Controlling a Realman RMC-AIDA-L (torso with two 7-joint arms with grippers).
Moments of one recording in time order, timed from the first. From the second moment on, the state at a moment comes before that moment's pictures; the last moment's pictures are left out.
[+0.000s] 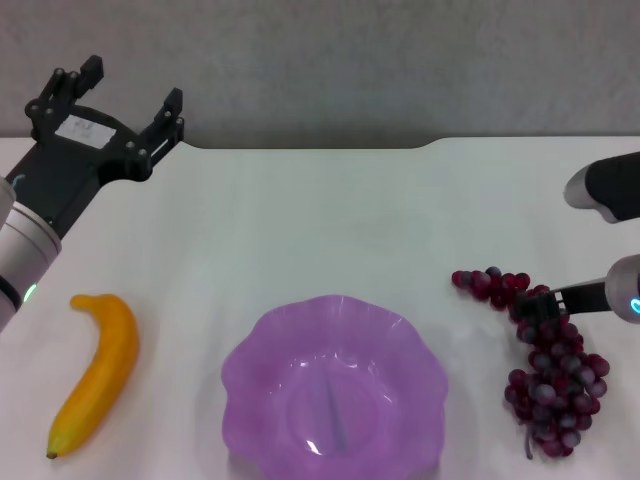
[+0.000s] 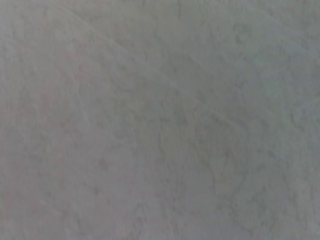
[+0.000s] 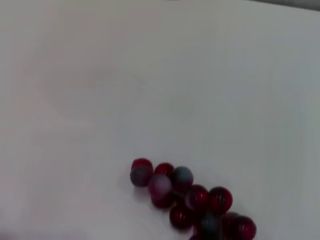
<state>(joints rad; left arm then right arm) -0.02 -1.90 -1.12 -1.41 2.66 0.39 0.29 0.49 2.01 -1.60 -1.02 0.43 0.85 -0.11</state>
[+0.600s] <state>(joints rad) -0.02 -1.90 -1.12 -1.41 2.66 0.39 0.29 0.56 2.01 -1.61 -0.87 0.44 0.82 -0.11</state>
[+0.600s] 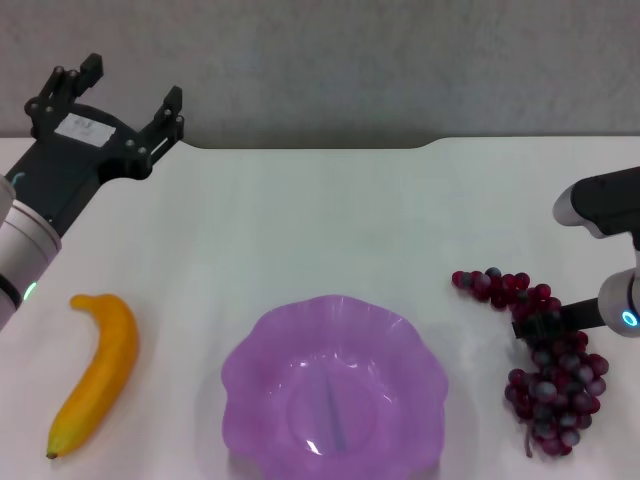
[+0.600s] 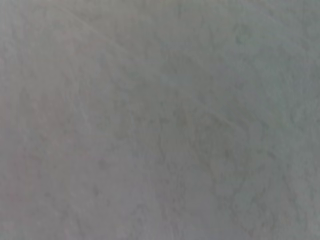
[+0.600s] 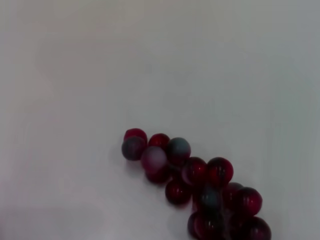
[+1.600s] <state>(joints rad) -0.02 -1.91 -1.12 -1.41 2.66 0.39 0.29 0.56 2.01 -1.61 -0.83 0.43 0.74 -0.12</state>
